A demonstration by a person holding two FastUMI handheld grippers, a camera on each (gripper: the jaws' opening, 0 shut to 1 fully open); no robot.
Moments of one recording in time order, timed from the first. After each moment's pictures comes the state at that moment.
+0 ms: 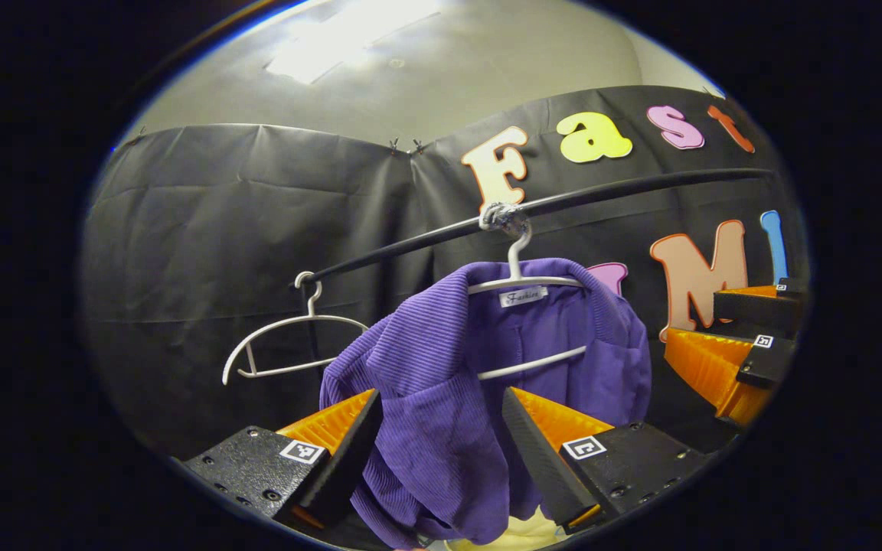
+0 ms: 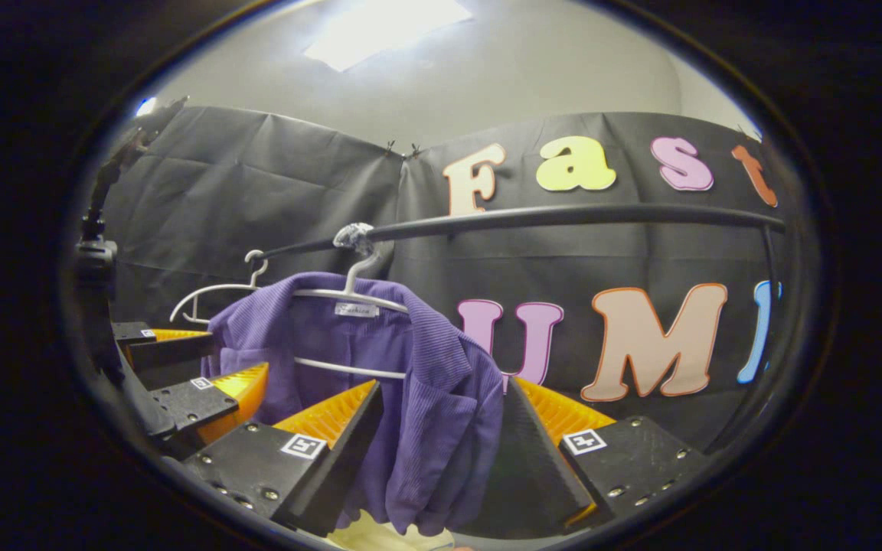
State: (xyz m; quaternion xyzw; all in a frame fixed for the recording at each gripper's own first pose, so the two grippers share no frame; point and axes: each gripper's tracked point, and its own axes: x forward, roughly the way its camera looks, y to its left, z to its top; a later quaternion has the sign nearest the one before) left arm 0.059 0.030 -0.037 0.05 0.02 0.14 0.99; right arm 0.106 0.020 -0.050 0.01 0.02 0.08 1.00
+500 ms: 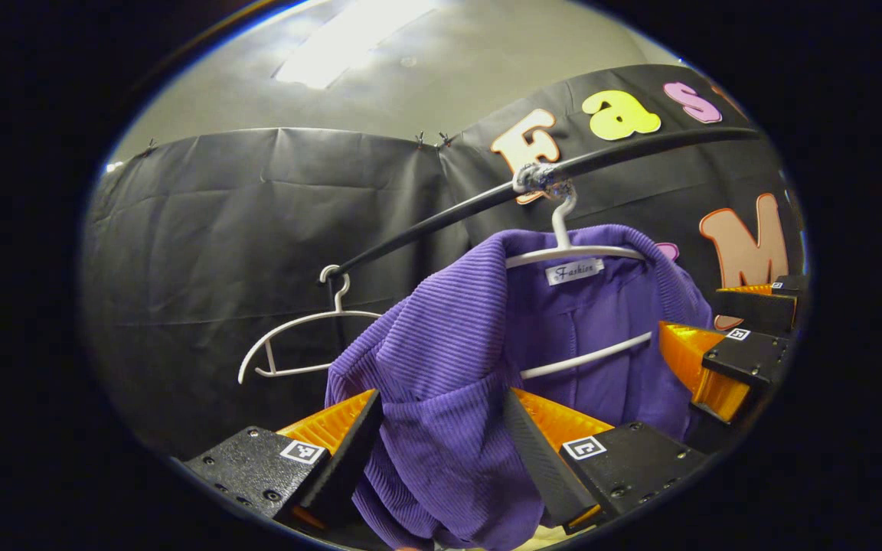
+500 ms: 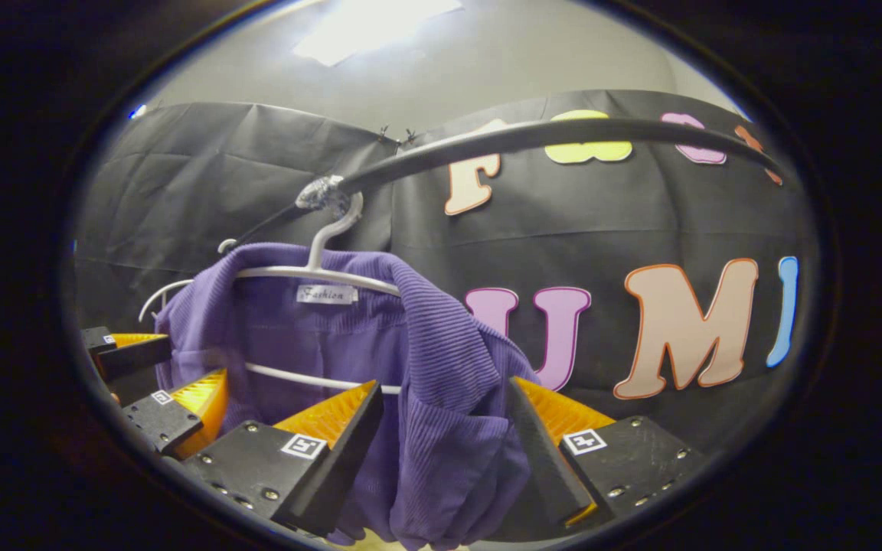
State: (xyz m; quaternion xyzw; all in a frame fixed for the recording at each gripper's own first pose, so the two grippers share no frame) left arm 0.091 0.060 -0.061 0.07 0.02 0.21 0.97; right arm 0.193 0.045 -0.083 0.03 0.03 0.06 1.00
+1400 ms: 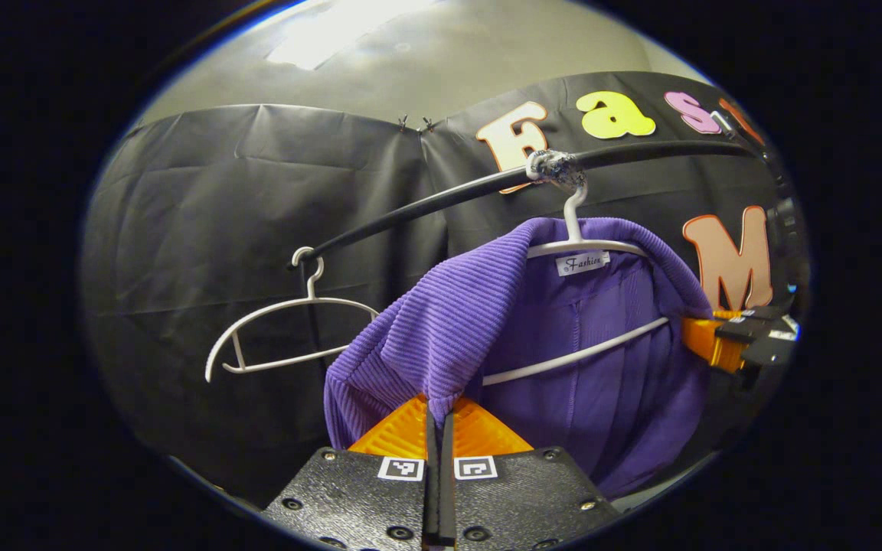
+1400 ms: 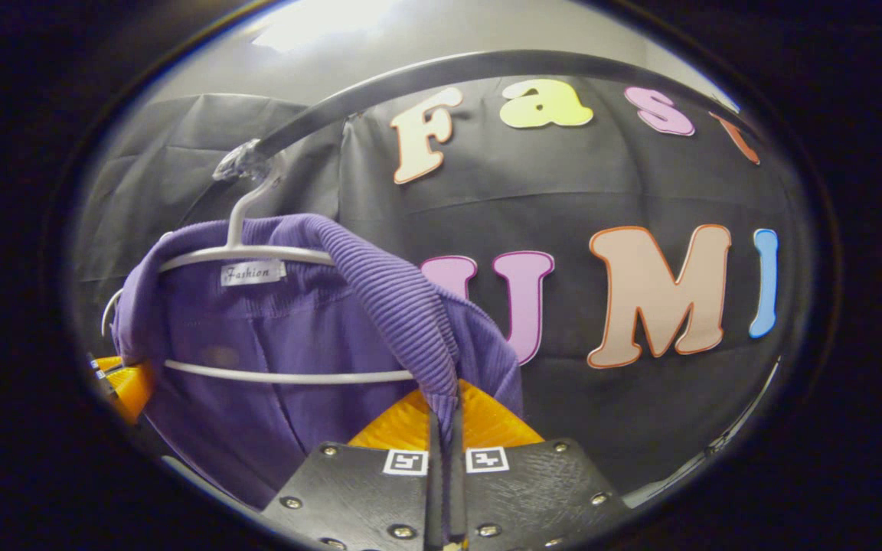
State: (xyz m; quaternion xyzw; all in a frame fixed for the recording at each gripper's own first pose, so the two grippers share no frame) left arm 0.093 0.076 -0.058 0.06 0.04 0.14 0.99; right arm 0.203 0.009 -0.093 0.06 0.08 -0.03 0.99
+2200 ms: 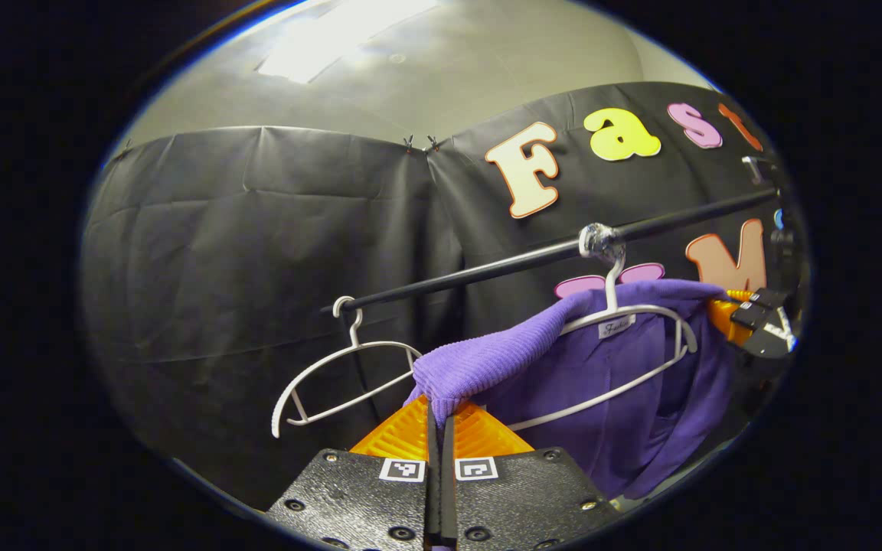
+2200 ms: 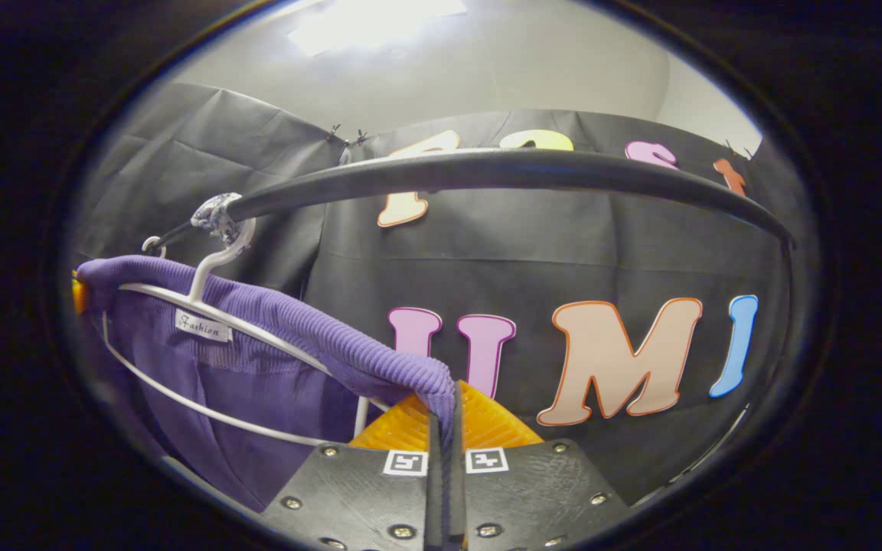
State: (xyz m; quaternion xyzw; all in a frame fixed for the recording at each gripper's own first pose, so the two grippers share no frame) left arm 0.067 0.116 0.017 0.04 0.04 0.12 0.99; right arm 0.215 -0.029 -0.033 -0.02 0.00 -0.05 1.00
